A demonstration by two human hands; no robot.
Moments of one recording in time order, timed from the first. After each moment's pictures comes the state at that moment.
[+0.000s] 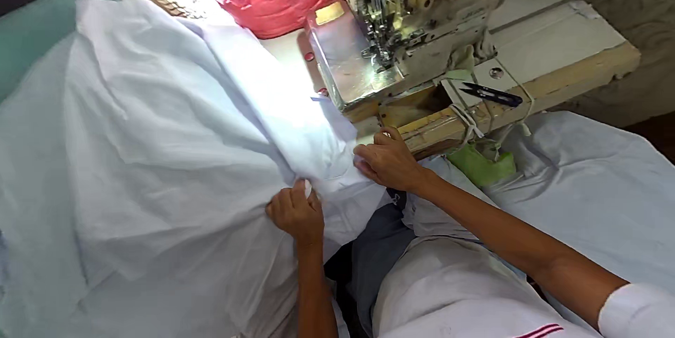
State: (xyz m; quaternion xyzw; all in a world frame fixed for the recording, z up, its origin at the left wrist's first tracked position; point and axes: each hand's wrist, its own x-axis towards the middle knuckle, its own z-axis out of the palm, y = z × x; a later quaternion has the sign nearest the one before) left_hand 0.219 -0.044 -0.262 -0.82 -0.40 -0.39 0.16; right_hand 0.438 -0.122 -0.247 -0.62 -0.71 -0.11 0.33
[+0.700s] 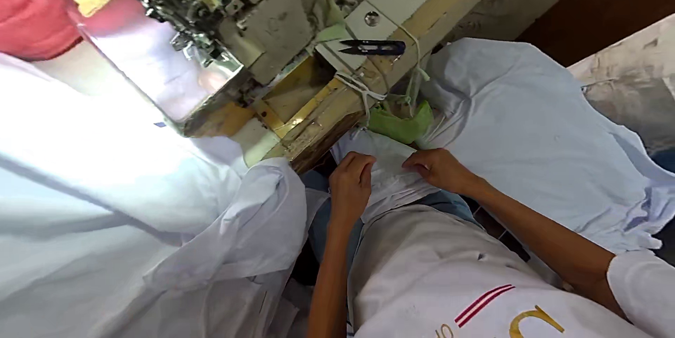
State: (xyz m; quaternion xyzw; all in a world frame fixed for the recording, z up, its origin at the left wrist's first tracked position) left_hand 0.366 -0.160 -0.262 -0.90 -0.12 -0.12 -0.41; right_hand 0.499 -0.362 -0.292 -0.80 -0.41 0.29 0.34
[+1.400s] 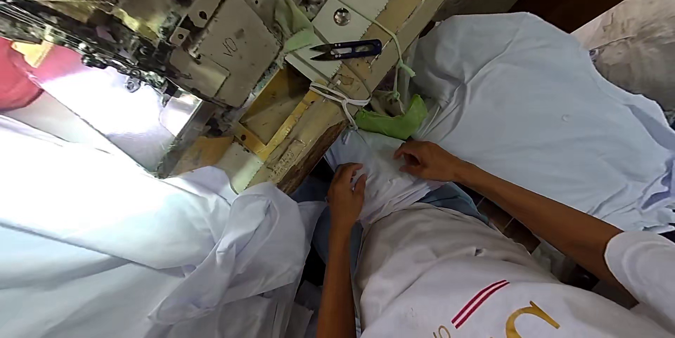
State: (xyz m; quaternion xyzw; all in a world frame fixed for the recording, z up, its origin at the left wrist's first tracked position) left_hand 0.364 -0.157 -0.298 -0.85 -0.24 0.06 -0.46; right_hand 0.515 -0.359 -0.326 -0.77 -0.42 0.33 0.36
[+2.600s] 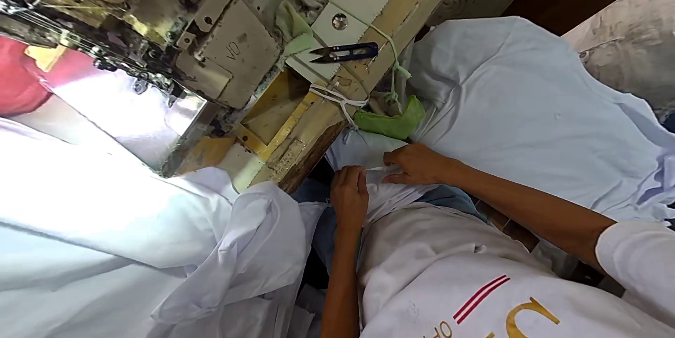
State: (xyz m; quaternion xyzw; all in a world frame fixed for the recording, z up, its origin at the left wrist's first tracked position) left_hand 0.364 -0.174 -0.303 -0.92 -0.18 -0.09 -0.33; right_hand 0.509 -0.327 -0.301 -0.78 -0.49 0.33 0.21
